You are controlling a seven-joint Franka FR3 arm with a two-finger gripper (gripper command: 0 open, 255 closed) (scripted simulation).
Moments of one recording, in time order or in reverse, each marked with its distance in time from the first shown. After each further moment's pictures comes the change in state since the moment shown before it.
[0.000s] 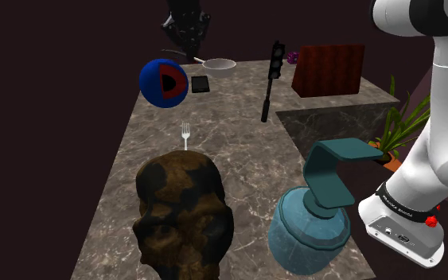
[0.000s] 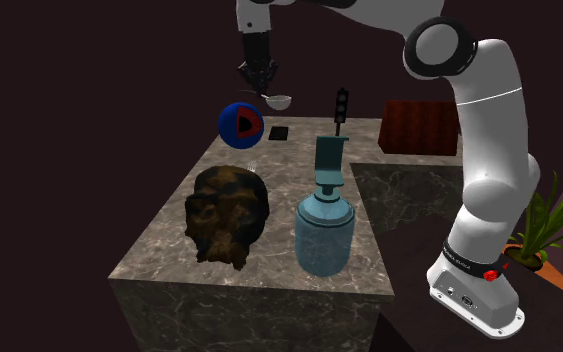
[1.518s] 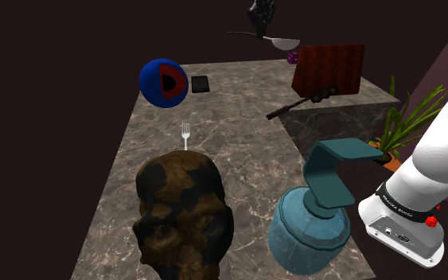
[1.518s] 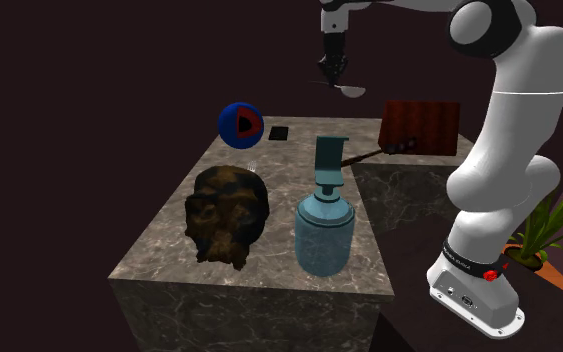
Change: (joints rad) arm -0.427 -0.305 -0.181 -0.420 0.120 0.161 -0.538
